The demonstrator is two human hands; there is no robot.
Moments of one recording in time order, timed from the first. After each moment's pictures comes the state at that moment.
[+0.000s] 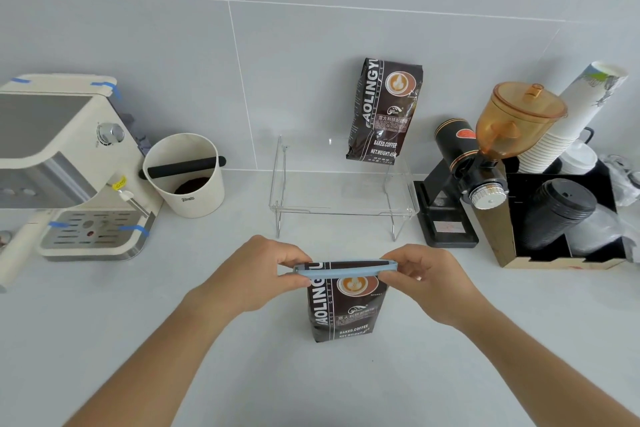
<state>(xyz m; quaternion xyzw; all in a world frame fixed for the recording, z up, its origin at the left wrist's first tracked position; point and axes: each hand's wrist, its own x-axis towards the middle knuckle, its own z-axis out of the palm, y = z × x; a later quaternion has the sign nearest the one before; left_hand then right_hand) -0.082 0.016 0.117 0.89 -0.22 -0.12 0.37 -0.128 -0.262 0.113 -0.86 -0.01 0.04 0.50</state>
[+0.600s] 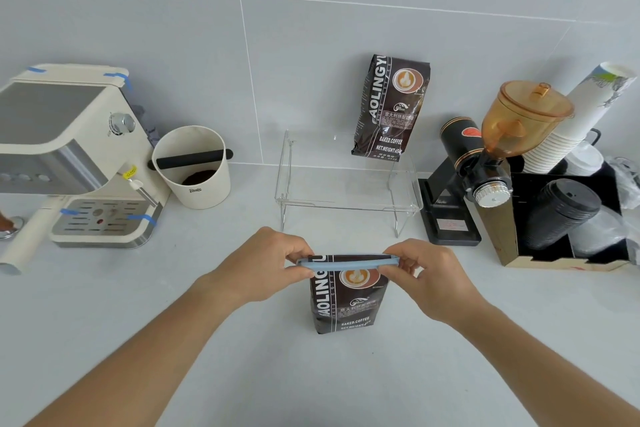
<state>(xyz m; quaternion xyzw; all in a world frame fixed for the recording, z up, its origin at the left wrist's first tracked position) -0.083 0.015 0.114 0.91 -0.24 -0.11 0.33 -0.131 -0.262 0.105 -0.92 -0.11 -0.06 0.37</state>
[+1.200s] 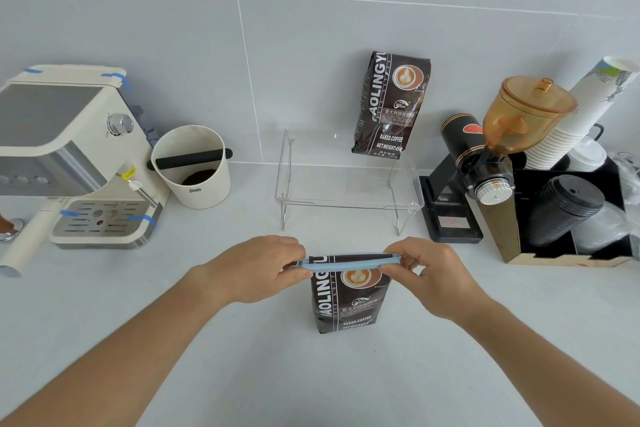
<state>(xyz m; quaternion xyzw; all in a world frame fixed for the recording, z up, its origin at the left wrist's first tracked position) -0.076 0.024 0.115 0.92 -0.36 -0.12 0.13 -0.127 -0.266 0.104 -0.90 -0.13 -0.04 0.41</state>
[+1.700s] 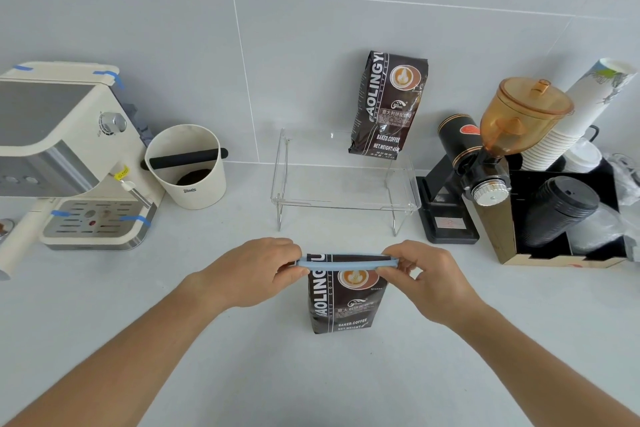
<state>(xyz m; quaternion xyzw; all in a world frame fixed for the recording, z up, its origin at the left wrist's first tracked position) -0.074 0.025 0.099 0.92 -0.34 -0.08 0.18 -0.128 -0.265 0.095 -0.90 -0.13 -0.06 0.41</state>
